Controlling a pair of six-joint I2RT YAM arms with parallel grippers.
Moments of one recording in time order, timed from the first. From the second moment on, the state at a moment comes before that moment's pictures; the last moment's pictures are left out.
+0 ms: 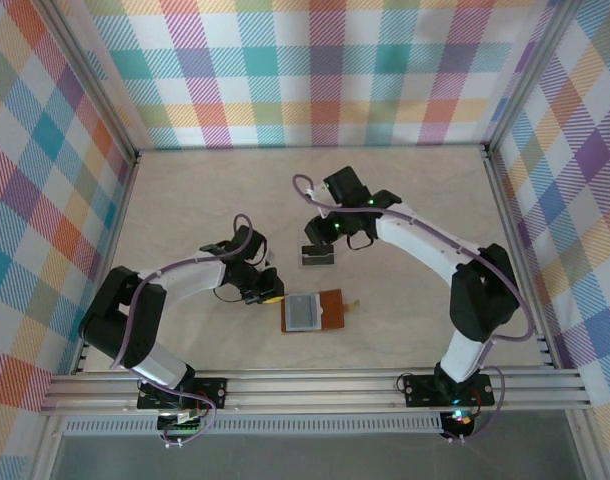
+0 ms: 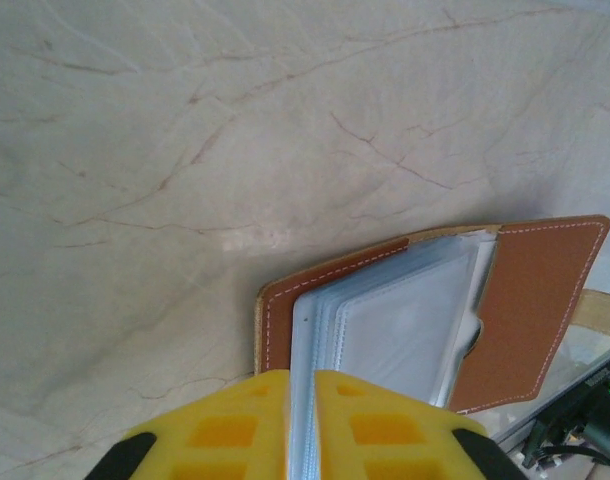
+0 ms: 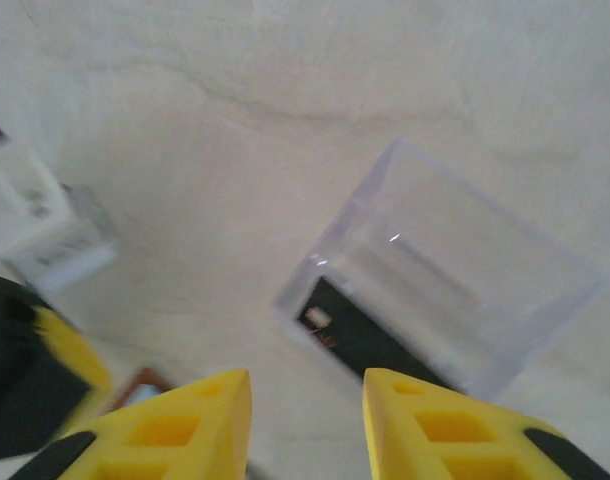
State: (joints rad) left arm -0.51 1.56 0.80 -0.48 0.49 -0.69; right arm 0.66 1.72 1.41 -0.63 -0.25 0.09
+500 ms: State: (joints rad) left arm -0.51 1.64 0.79 -0.46 0.55 -0.67; right arm 0.75 1.65 1.04 -0.46 -0.54 0.76
